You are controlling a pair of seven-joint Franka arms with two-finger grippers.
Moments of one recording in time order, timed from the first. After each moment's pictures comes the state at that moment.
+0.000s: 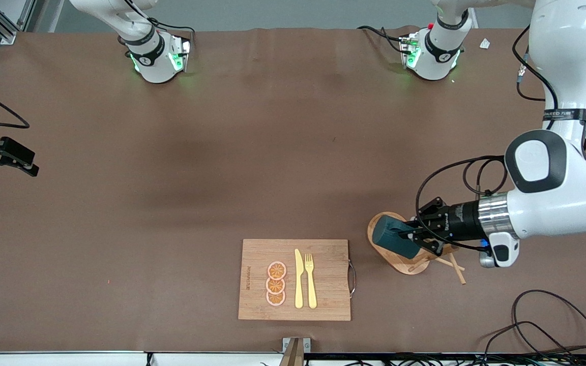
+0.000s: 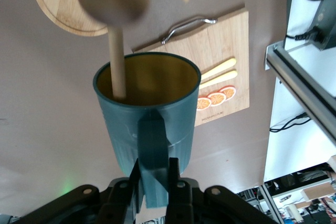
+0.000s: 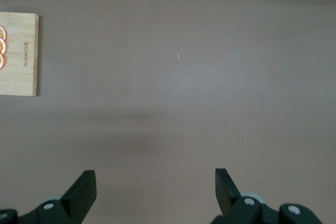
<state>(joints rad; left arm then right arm) 0.05 0.60 -0.27 -1.30 -0.62 1.92 -1.14 0.07 0.12 -0.12 -1.45 0.02 1.68 -0.09</state>
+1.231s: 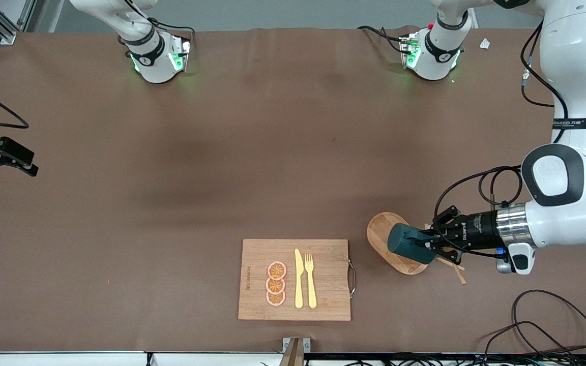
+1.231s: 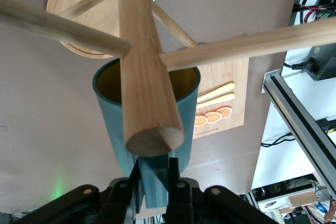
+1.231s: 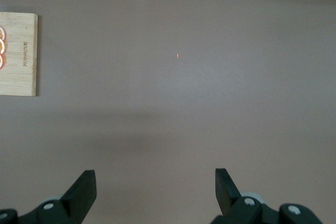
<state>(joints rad) 0.10 0.63 -0.27 -1.30 -0.63 1.92 -1.14 0.07 0.12 -0.13 -1.45 0.02 1.68 -0.09</state>
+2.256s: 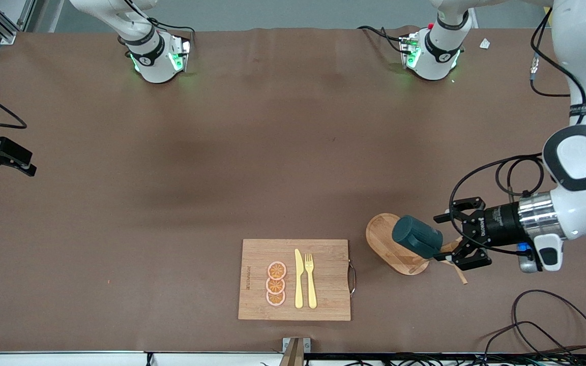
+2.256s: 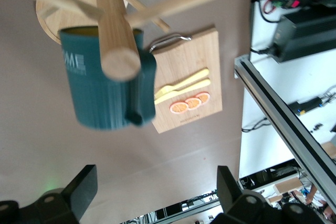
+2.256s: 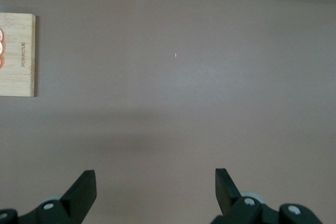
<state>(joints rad) 0.12 0.55 -0.28 -1.26 -0.63 1.90 -1.13 0.07 0.12 -0.13 -1.45 0.02 1.68 -0.09</state>
